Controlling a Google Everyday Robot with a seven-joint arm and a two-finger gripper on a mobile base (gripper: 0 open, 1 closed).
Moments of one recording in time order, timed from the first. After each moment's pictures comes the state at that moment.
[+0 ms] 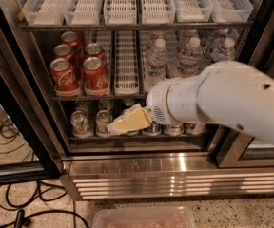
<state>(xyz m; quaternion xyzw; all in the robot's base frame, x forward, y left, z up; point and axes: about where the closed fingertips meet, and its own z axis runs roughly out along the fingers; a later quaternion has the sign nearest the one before) 0.505 -0.012 0.866 -0.39 0.81 0.14 0.42</state>
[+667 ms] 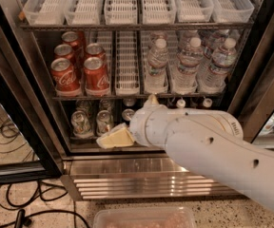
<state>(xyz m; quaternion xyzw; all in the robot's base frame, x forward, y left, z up) 0.508 0.020 0.811 -0.36 0.80 0.11 0.46</state>
